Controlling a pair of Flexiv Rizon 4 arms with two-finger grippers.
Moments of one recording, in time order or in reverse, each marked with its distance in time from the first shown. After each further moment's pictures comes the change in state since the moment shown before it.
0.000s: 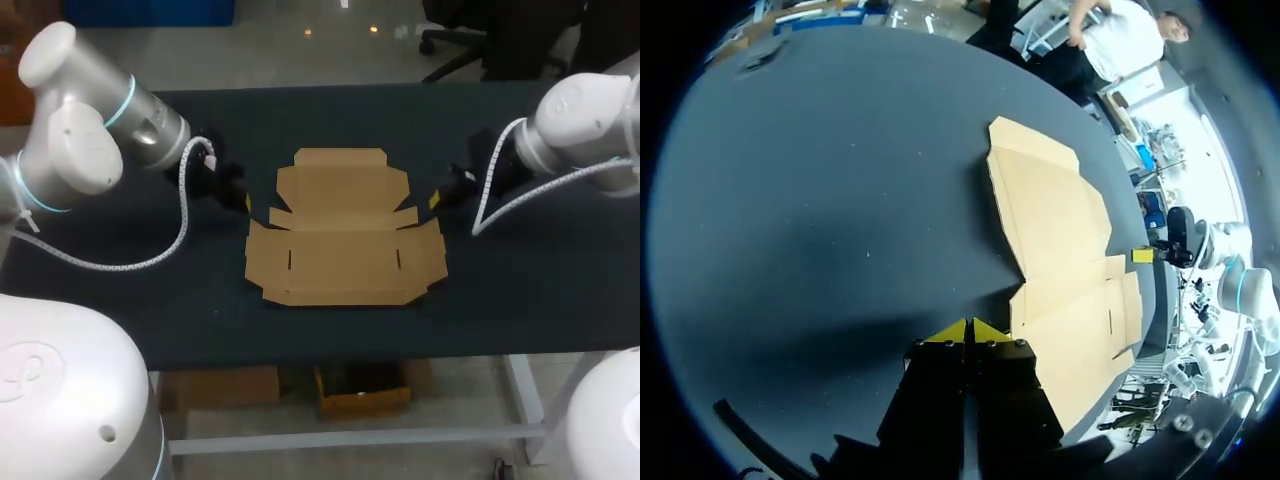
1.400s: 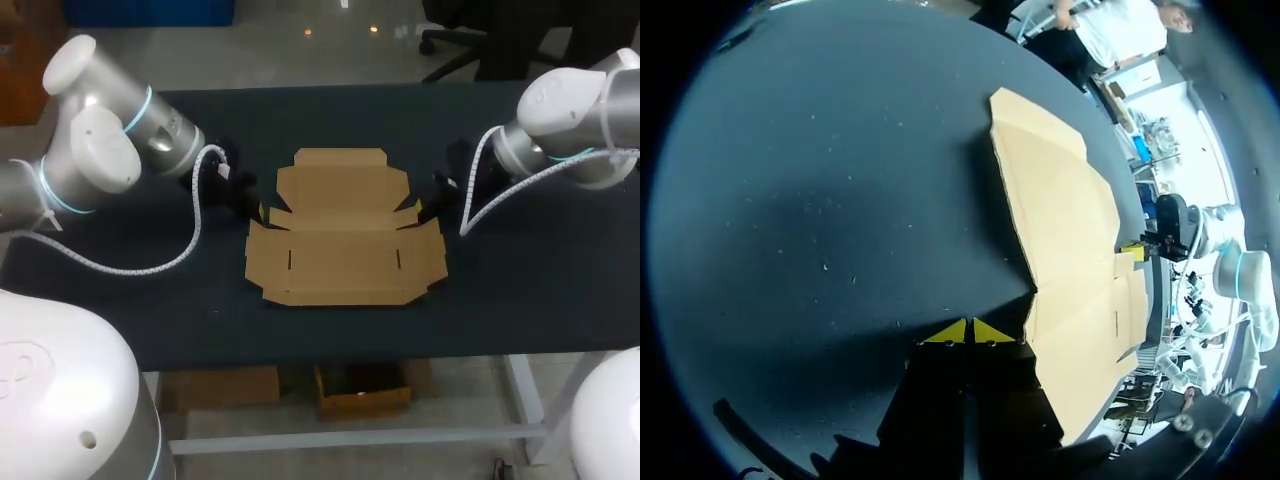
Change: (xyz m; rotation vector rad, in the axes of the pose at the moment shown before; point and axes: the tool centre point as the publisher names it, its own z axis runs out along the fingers) left arm 0.000 -0.002 0.038 -0.061 0.050 -0.001; right arm 0.001 -0.002 0.040 0.101 0.060 -0.021
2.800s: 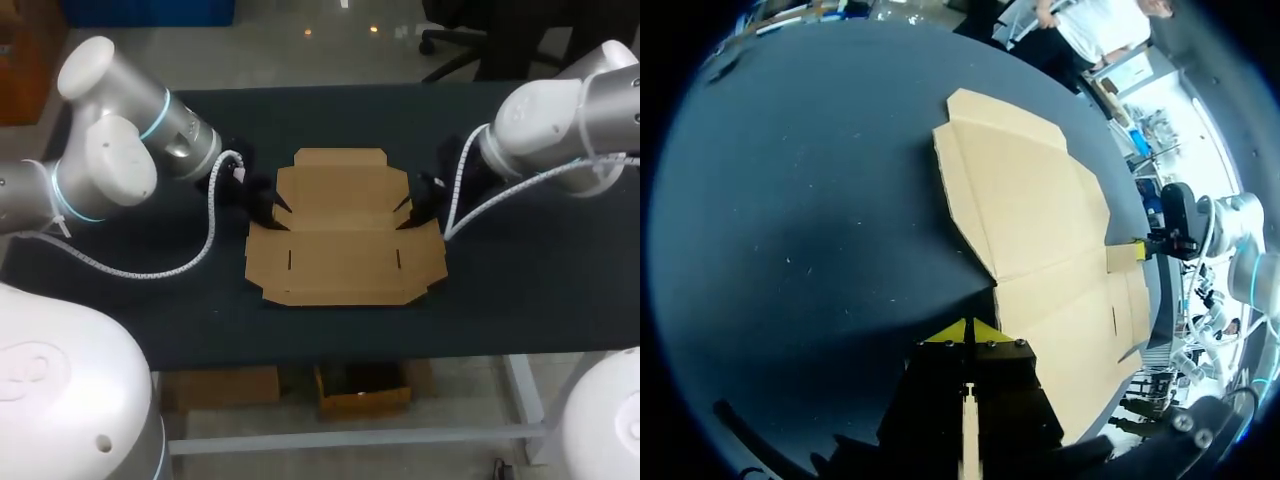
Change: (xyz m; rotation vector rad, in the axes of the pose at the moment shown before) left arm 0.028 0.005 0.003 0.048 -0.052 0.061; right arm 0.020 -0.005 0.002 -0.051 -0.102 0.063
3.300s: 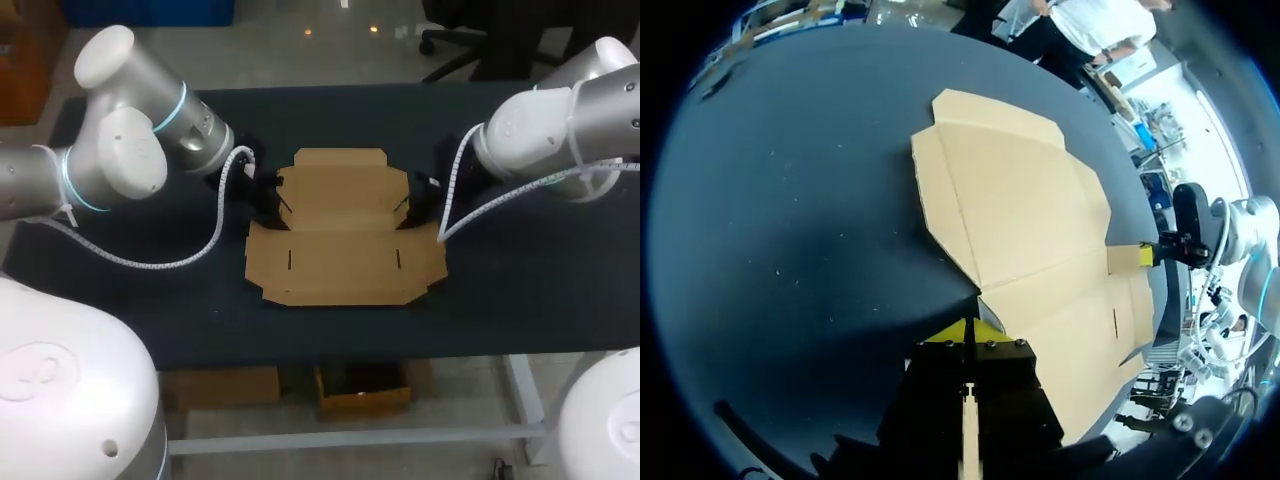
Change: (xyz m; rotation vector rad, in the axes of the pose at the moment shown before) left arm 0.011 -0.004 0.003 -0.014 -0.040 0.018; right arm 0.010 -0.005 -0.003 -0.029 -0.049 0.029
